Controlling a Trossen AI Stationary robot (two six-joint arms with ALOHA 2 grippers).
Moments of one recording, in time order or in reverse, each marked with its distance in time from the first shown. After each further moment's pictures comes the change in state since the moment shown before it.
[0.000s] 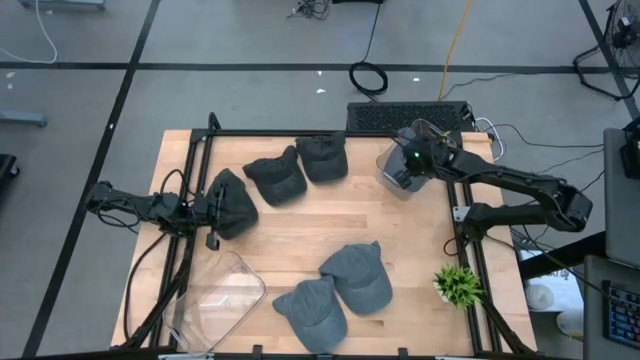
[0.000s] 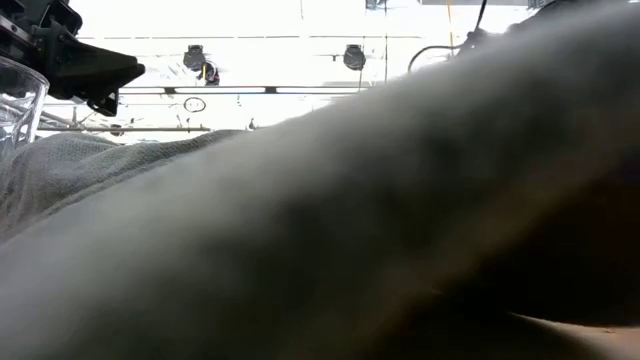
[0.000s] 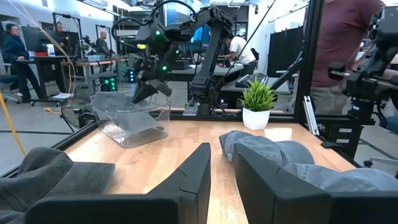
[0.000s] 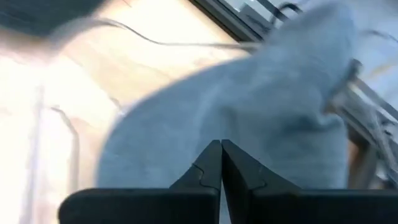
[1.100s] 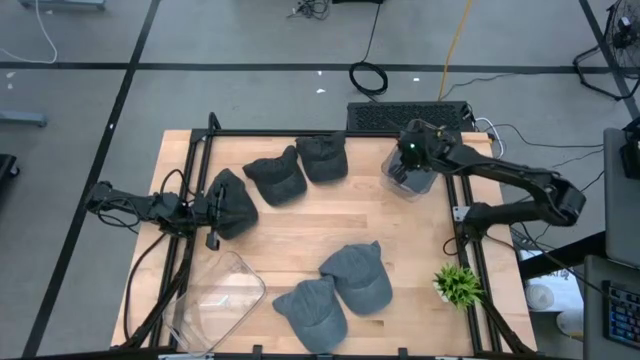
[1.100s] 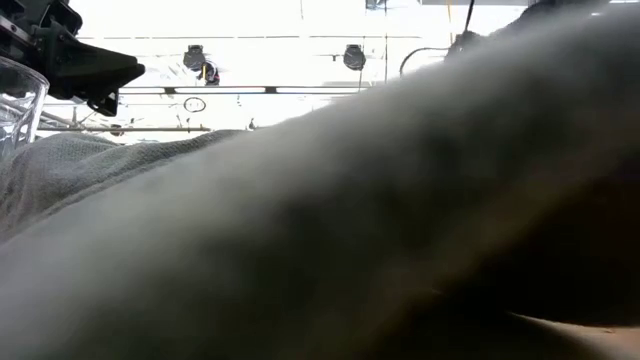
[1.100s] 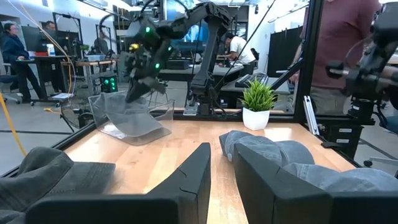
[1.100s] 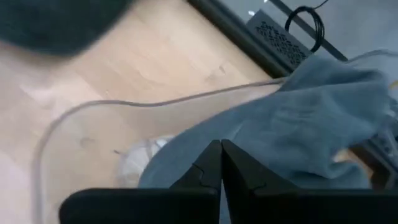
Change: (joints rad) left arm 0.000 0.000 0.000 0.000 0.000 0.000; right arm -0.039 0.078 0.083 0.003 -0.069 -0.027
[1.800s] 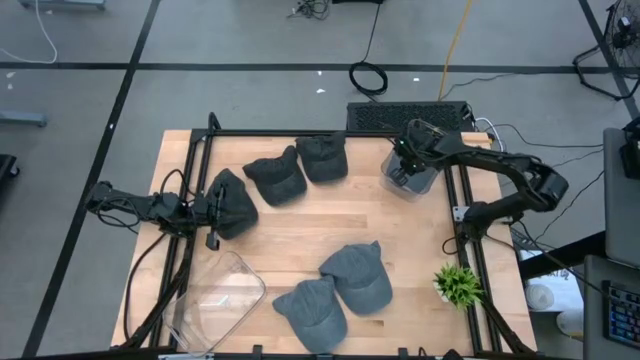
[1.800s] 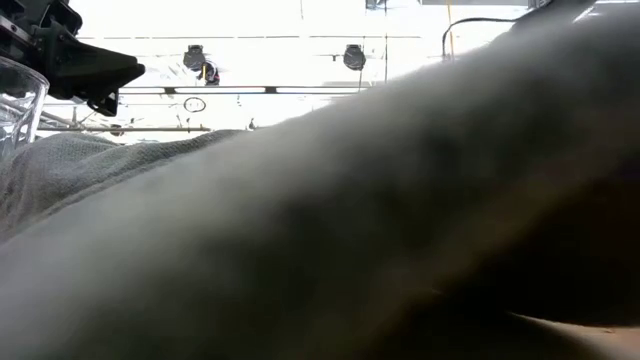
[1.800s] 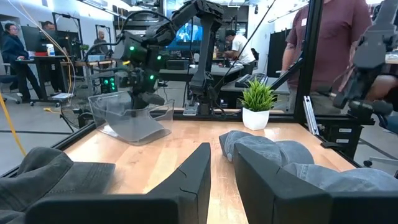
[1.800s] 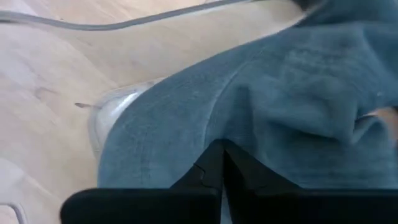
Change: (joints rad) left arm 0.000 0.000 0.000 0.000 0.000 0.000; right arm -0.069 0.241 0.023 -0.115 -0.045 -0.014
